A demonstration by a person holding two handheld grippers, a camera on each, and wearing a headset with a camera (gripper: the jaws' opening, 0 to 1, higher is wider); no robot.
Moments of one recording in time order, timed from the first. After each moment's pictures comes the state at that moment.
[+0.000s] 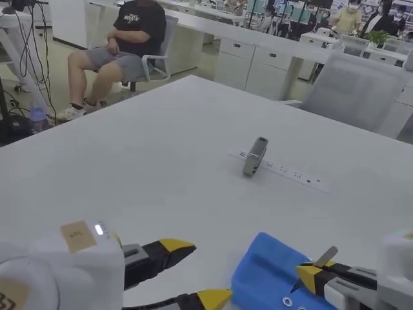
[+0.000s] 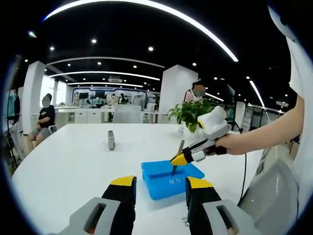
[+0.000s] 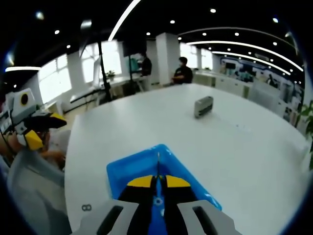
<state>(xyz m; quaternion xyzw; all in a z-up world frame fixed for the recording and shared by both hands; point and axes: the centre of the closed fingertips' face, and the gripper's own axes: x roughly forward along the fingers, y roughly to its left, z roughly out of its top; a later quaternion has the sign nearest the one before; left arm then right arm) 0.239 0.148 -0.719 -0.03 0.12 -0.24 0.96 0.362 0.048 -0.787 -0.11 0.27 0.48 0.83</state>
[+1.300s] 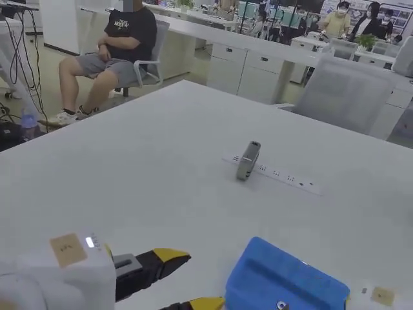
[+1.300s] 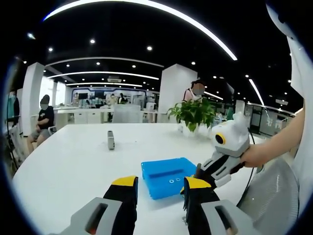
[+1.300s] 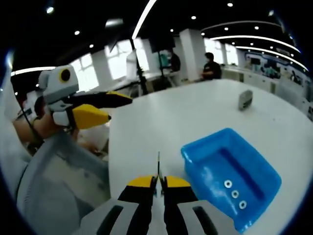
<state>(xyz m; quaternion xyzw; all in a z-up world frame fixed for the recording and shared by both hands) 0.239 0.147 -0.720 -0.02 0.12 -0.24 0.96 0.247 0.090 -0.811 -0.10 0.30 0.59 0.75</state>
